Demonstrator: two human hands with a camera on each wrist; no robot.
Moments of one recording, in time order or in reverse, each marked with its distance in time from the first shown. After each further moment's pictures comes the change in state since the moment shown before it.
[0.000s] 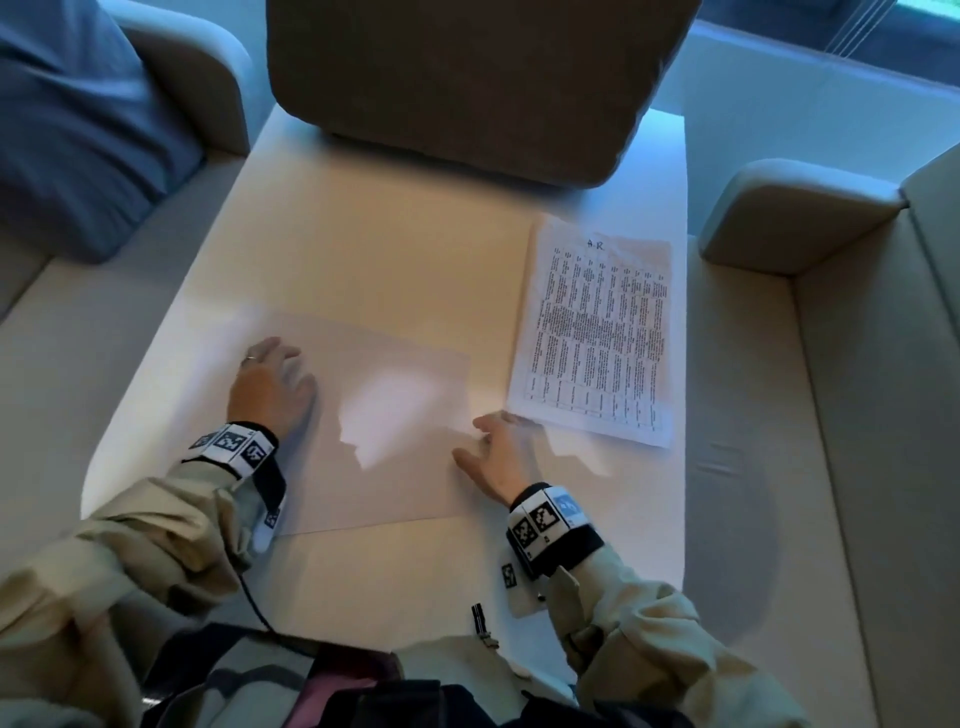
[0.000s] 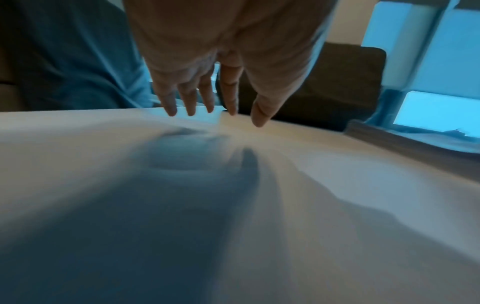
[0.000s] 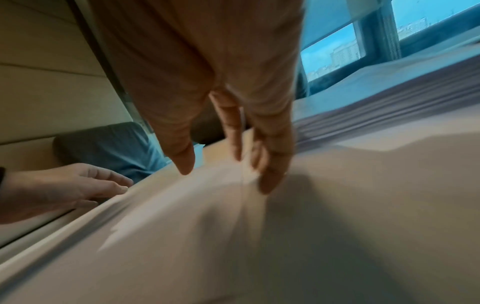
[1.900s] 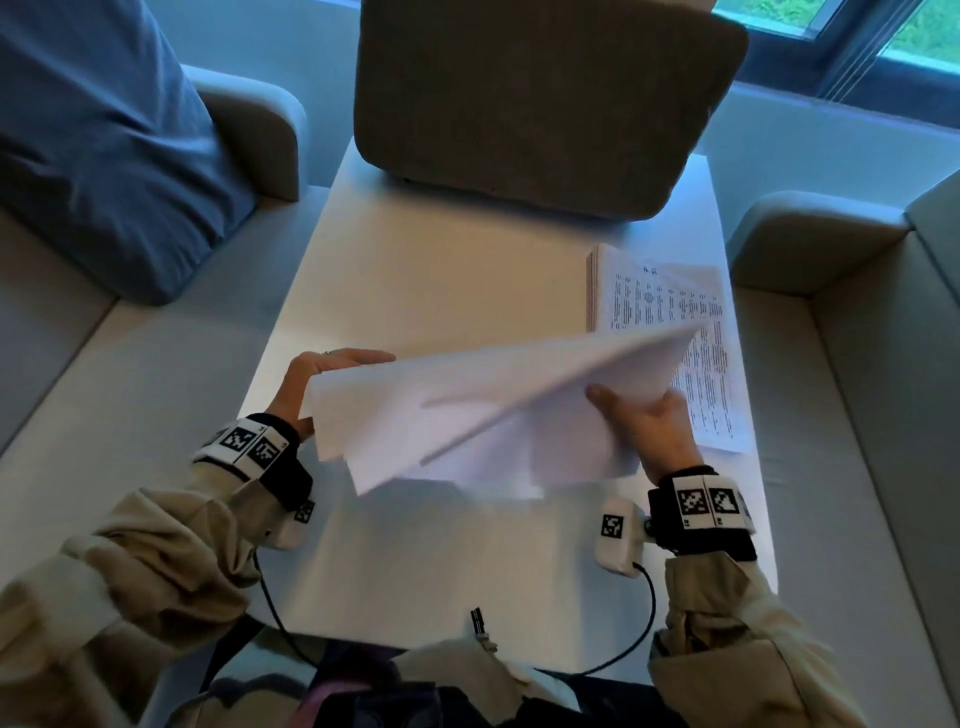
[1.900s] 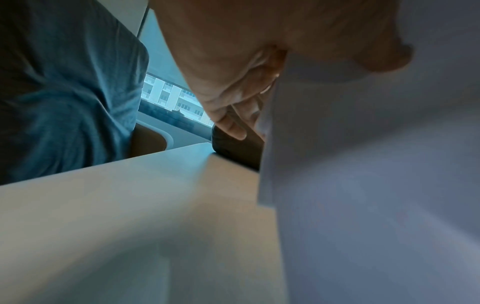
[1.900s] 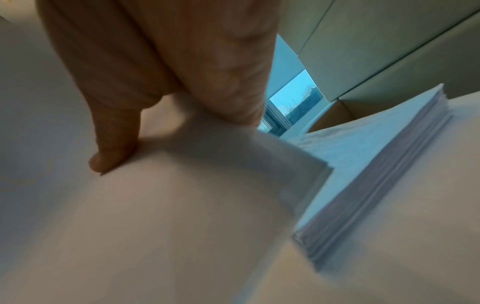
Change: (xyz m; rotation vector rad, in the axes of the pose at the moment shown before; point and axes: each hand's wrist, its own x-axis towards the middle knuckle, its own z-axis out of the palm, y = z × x) left_hand -0.002 -0.016 -0.106 -0.897 -0.338 0.061; right_hand -0.028 -0.055 -0.051 0.813 0.455 -0.012
